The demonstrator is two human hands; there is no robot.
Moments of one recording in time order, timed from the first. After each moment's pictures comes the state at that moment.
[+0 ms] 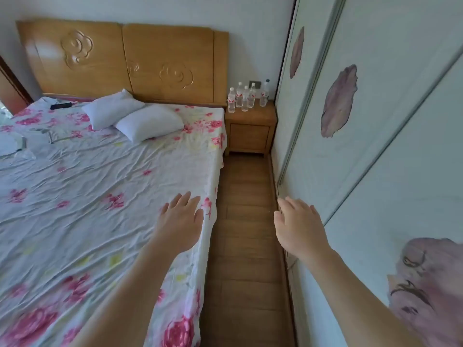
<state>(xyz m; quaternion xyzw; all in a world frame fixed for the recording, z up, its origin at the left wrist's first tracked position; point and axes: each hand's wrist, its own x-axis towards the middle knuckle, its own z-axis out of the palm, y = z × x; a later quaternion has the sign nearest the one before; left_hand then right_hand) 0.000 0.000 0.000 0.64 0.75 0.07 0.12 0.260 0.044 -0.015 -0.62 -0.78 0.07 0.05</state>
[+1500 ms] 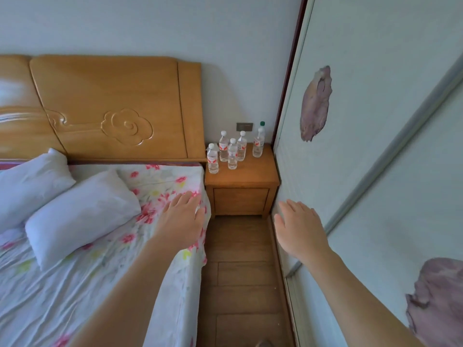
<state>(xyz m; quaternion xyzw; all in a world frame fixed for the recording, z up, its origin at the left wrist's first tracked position) -0.075 0.823 -0.013 0.68 0.72 0.06 0.14 0.194 0.834 -0.020 -0.66 -0.75 0.06 0.04</state>
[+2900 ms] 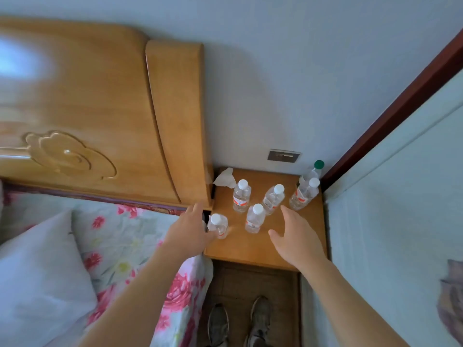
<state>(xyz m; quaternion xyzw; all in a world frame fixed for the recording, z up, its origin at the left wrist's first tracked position) -0.168 1.434 -0.173 0.55 0.77 0.04 0.32 0.082 1.477 -0.175 -0.64 -0.72 0.28 0.00</state>
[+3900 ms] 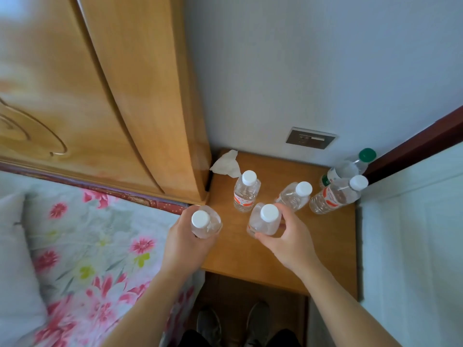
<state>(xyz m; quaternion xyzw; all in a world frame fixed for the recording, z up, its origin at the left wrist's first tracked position) -0.151 1.469 -0.352 0.38 0.80 0.33 0.32 0.069 1.555 -0.367 -0.58 -0.69 0.42 0.15</state>
